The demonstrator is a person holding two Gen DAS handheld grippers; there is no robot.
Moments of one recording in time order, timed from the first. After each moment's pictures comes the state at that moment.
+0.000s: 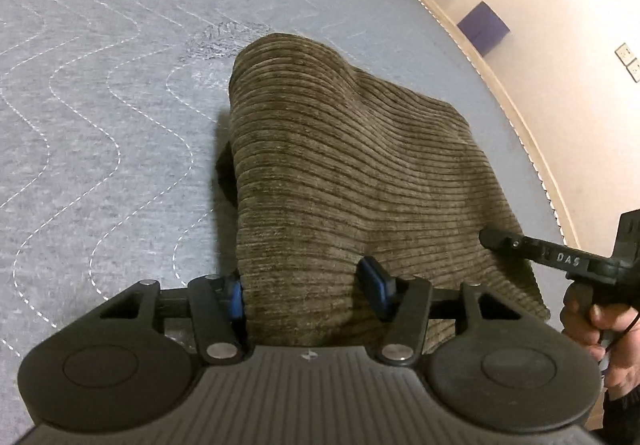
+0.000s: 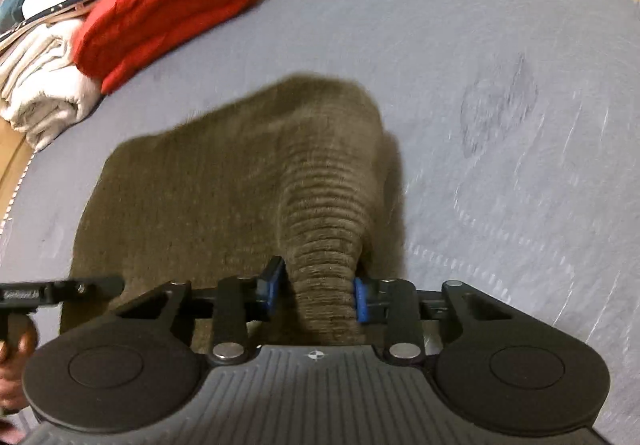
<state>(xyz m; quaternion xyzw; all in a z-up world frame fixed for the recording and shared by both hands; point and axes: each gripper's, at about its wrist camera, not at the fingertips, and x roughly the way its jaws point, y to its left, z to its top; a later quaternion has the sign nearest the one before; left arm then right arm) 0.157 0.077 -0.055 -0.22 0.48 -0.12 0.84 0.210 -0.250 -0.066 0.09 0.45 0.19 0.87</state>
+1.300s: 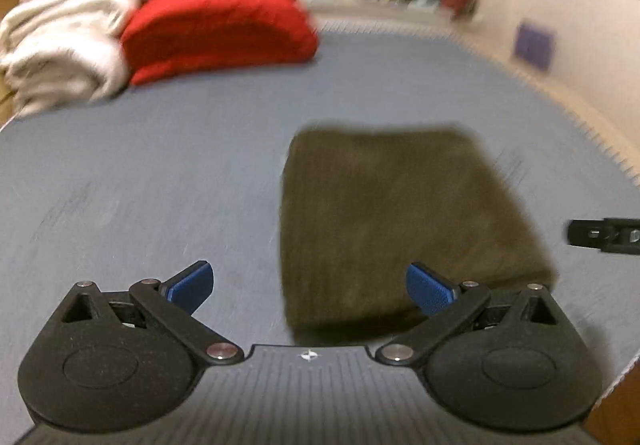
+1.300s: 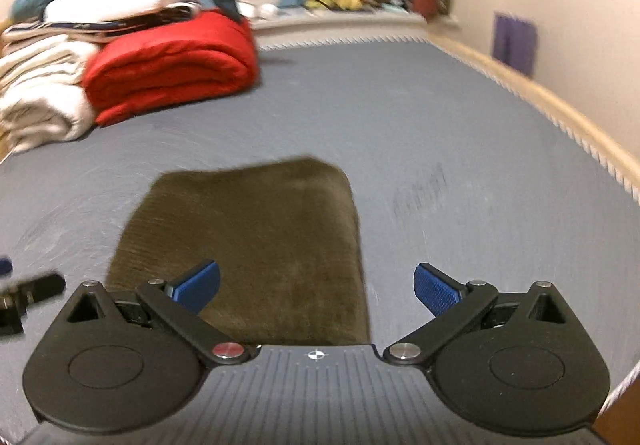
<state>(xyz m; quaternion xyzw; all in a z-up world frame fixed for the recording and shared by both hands) -0.002 -0.029 0.046 -0.03 0.39 0.09 0.92 0.063 -0.246 0.004 0.04 0.37 0.07 0.93</state>
